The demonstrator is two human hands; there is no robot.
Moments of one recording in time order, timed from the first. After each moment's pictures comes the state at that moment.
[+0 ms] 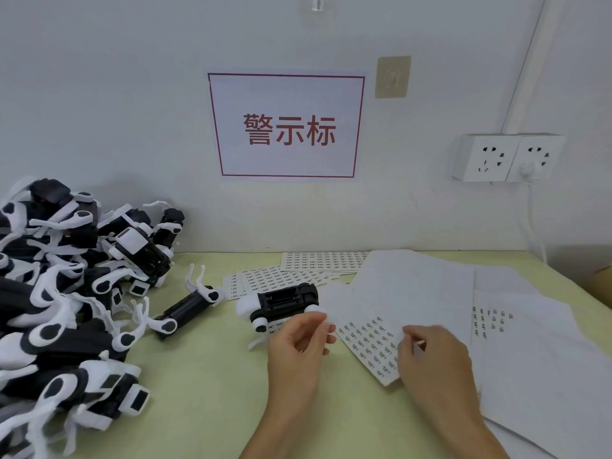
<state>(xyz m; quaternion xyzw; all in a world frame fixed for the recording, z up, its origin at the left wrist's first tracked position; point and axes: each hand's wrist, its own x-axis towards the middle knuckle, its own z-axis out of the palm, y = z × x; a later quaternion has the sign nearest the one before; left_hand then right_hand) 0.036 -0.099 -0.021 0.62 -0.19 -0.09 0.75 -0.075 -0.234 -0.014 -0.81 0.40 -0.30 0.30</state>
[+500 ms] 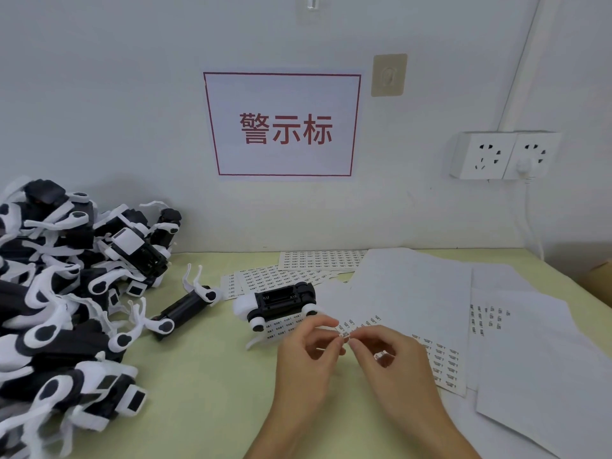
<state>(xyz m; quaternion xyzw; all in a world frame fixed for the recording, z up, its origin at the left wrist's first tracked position) 0.030 -0.101 -0.025 0.67 -0.27 -0.11 0.69 -0.062 -0.203 -0.013 -0.78 0.21 -0.32 0.49</state>
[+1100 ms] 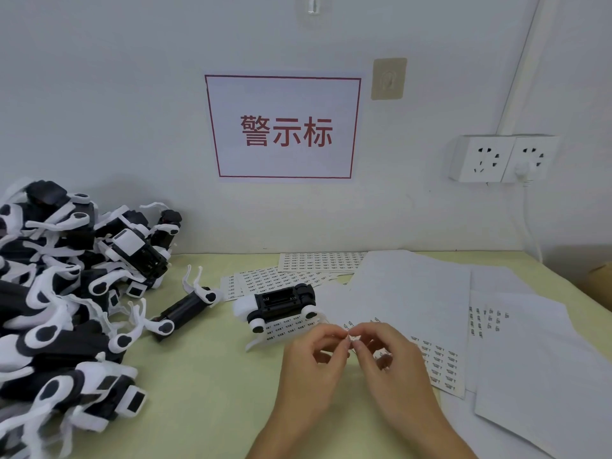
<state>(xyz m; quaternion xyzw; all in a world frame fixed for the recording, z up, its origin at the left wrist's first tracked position) 0.023 -0.099 -0.019 0.69 -0.33 -0.09 0.64 -0.060 -0.205 -0.021 -0.79 0.18 -0.35 0.47</state>
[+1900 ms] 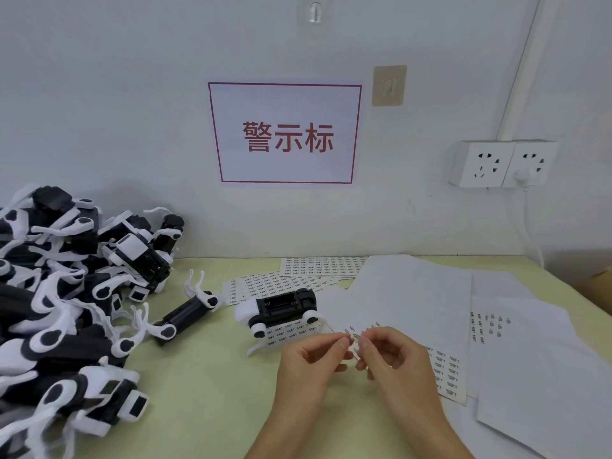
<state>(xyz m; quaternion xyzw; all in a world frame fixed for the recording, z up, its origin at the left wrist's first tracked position) 0.023 -0.099 -0.014 0.61 -0.21 -0.20 0.73 -0.060 -0.205 -0.014 -0.68 0.21 -0.34 0.61</state>
